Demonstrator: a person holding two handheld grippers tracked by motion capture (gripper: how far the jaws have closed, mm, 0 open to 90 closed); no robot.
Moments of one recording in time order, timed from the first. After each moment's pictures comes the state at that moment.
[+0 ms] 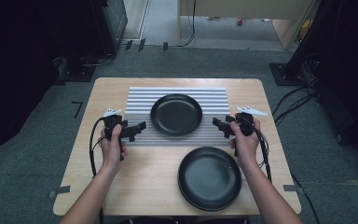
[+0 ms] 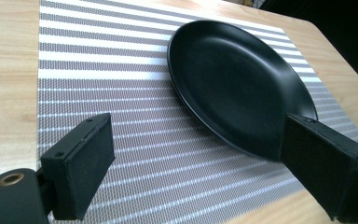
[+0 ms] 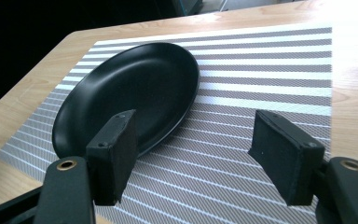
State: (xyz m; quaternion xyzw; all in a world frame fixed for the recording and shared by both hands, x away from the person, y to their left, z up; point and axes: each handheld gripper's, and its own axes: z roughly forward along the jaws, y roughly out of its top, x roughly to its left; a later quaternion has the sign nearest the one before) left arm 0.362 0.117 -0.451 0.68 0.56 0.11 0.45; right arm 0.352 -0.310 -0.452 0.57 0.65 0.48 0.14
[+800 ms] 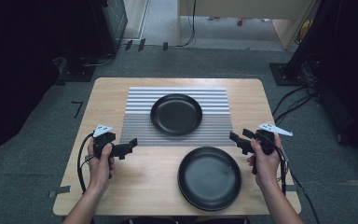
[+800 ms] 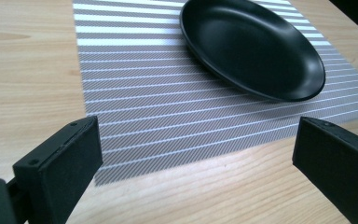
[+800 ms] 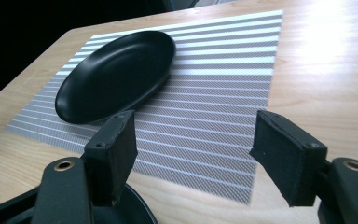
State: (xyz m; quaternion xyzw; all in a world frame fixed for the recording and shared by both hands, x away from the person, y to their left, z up) left arm 0.309 0.141 -0.457 0.71 0.55 0.15 0.43; right arm 0.289 -0.357 -0.455 0.58 0.64 0.48 0.15
